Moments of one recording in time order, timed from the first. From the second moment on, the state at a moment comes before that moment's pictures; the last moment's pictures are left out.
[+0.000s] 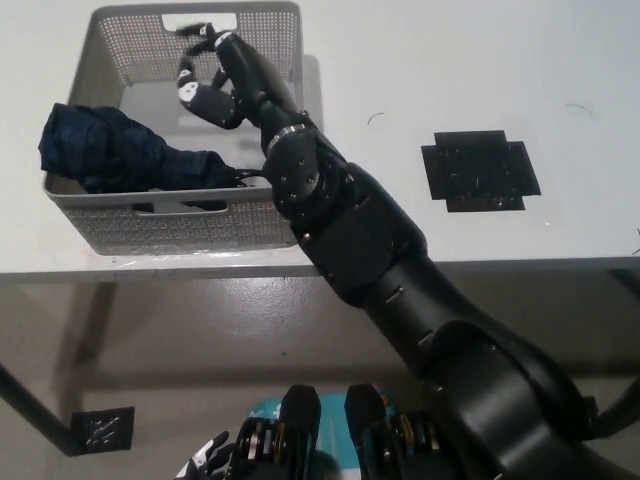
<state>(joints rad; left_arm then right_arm) 0.30 0.21 -0.13 -0.05 0.07 -0.23 -0.16 -1.21 0.20 0.29 0.98 -0.34 0.05 -0.15</state>
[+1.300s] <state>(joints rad) 0.29 0.22 -0.14 -0.02 0.07 -0.22 -0.17 -0.46 -0.14 0.09 -0.21 -0.17 0.20 0.04</state>
